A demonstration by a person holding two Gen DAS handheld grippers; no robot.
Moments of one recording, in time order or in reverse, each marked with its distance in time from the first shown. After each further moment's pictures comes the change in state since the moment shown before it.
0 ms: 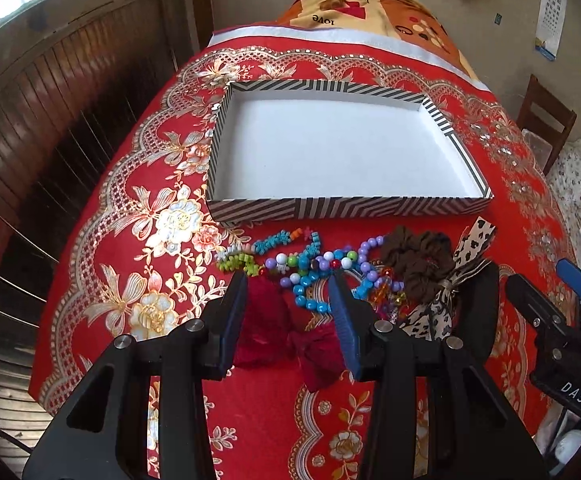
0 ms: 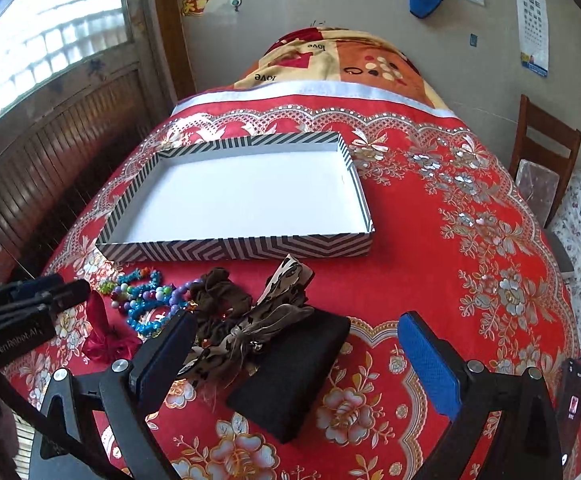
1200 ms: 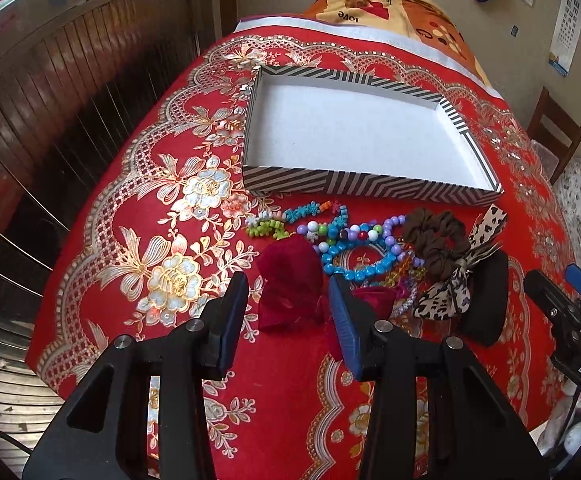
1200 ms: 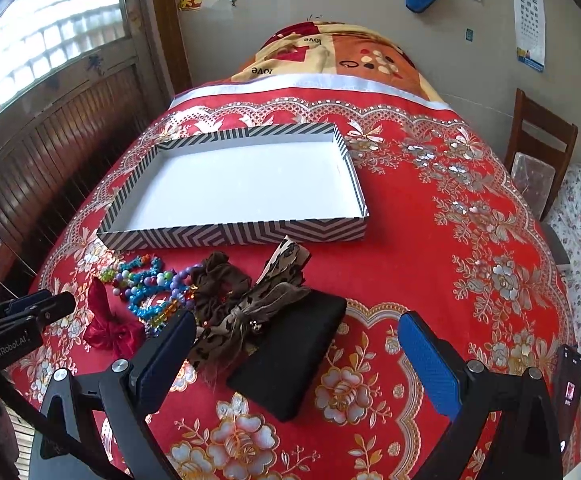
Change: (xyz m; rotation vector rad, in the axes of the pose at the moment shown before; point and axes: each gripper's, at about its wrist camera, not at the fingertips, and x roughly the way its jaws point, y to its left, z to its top) left arm -0.010 0.022 -0.025 -0.072 0.020 0.010; right arm -0.009 0.005 -0.009 0.004 0.024 -0.015
